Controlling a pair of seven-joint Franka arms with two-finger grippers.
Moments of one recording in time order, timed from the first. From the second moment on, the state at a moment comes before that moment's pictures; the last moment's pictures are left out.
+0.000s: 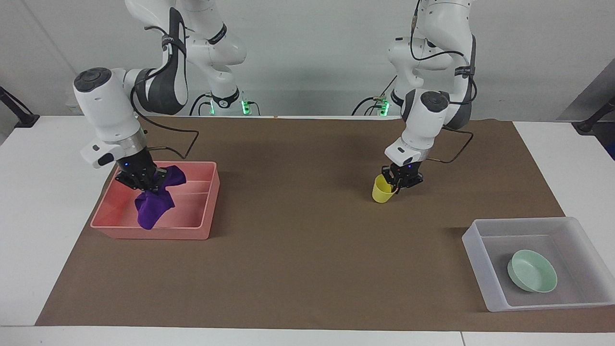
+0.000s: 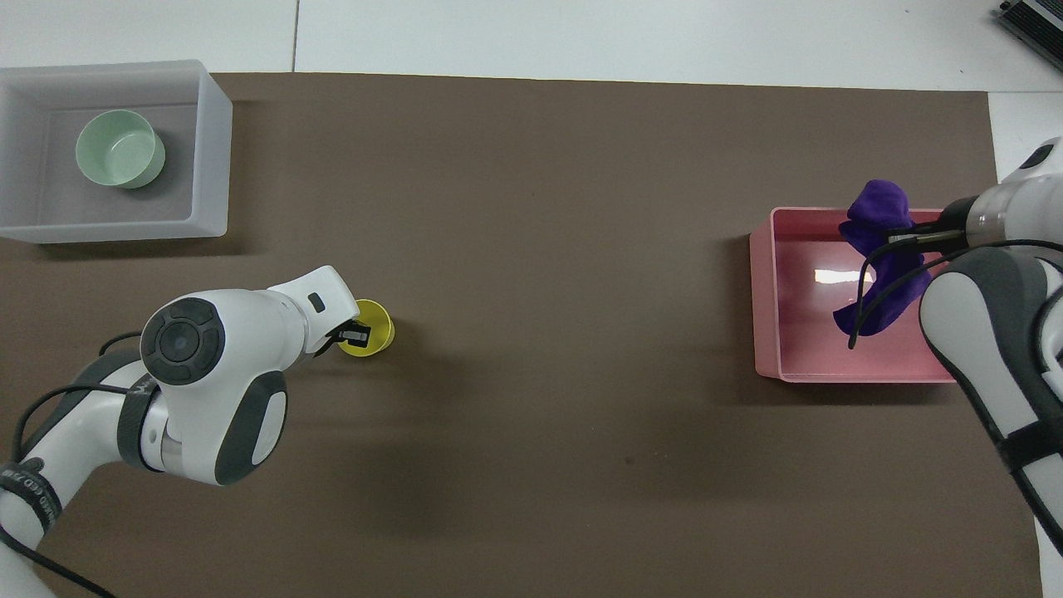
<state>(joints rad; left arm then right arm) -0.29 0.03 -0.06 -2.32 -0.05 2.54 -0.02 -0.08 0.14 -0.05 -1.95 0.01 2.26 -0.21</state>
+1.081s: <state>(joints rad) 0.02 0.15 -0.03 -1.87 -0.05 2.39 0.00 -0.09 0.16 -0.05 -2.15 0.01 2.43 -0.20</state>
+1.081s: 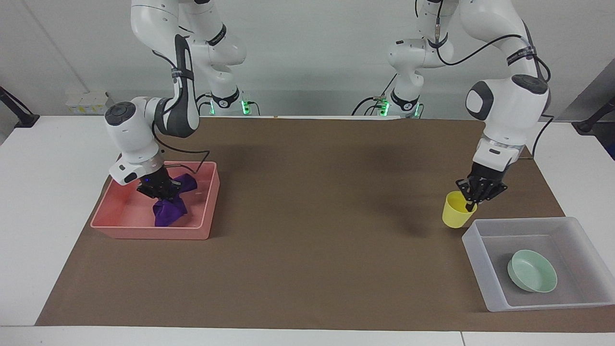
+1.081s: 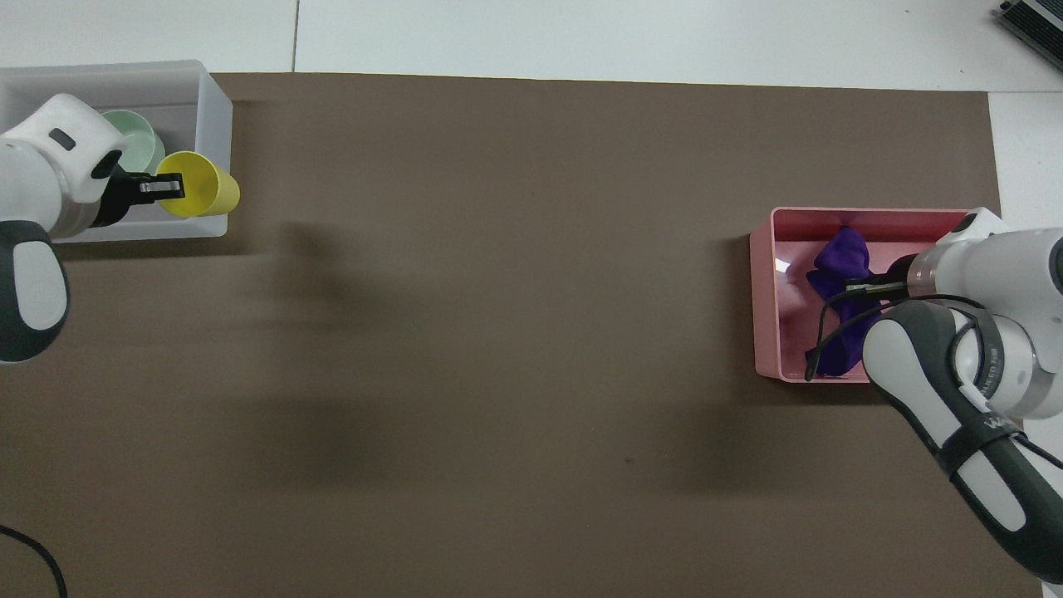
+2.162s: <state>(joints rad) 0.31 0.65 -0.09 -1.24 -0.07 2.17 0.13 0.02 0.06 -0.04 -1.93 0.01 2.08 0.08</state>
